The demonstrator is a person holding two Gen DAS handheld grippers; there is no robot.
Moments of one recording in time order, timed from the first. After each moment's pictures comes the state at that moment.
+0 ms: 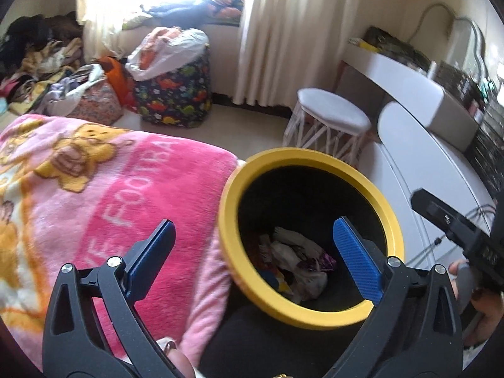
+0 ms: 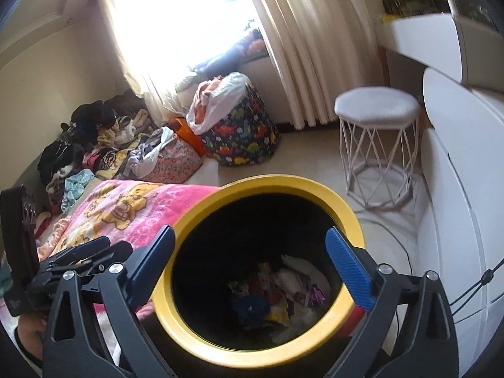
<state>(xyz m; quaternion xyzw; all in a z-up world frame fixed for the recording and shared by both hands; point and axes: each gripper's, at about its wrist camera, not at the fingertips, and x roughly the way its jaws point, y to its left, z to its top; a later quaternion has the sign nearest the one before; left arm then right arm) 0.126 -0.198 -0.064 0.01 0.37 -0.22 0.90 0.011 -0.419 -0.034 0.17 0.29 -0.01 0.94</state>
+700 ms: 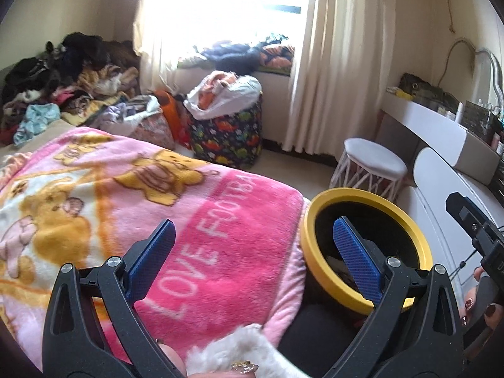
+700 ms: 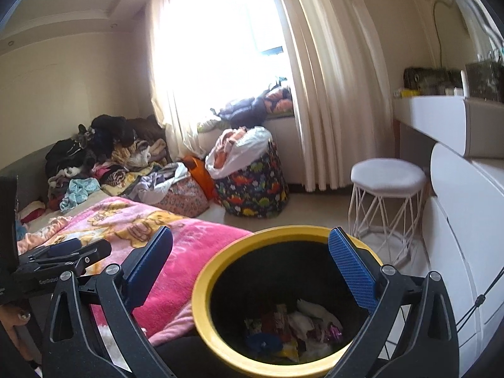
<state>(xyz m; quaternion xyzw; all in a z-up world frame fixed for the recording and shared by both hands) 0.076 -0.110 -0.037 -0.01 0.26 -0.13 0.96 -0.026 -0.344 -0.012 0.08 0.15 -0.01 0.99</state>
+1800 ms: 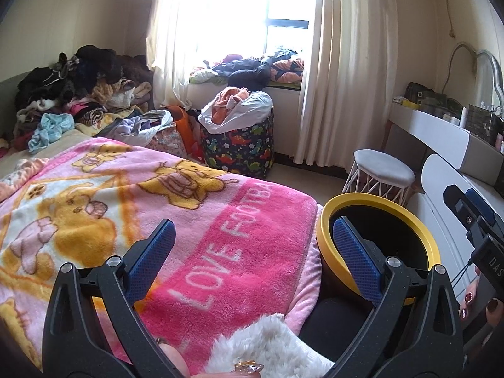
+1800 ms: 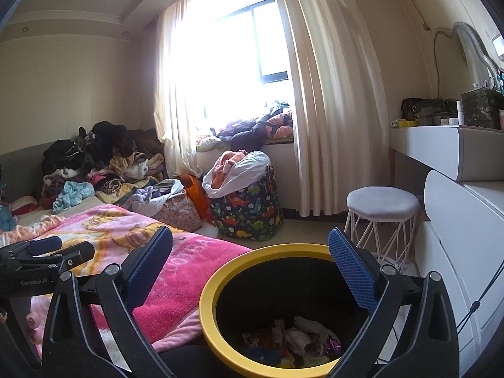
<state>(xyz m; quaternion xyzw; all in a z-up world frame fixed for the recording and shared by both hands) 0.050 -0.089 -0.035 -0.01 0.23 -0.11 0.97 -0.040 -0.319 -0.017 0.05 0.10 -0.02 0.99</state>
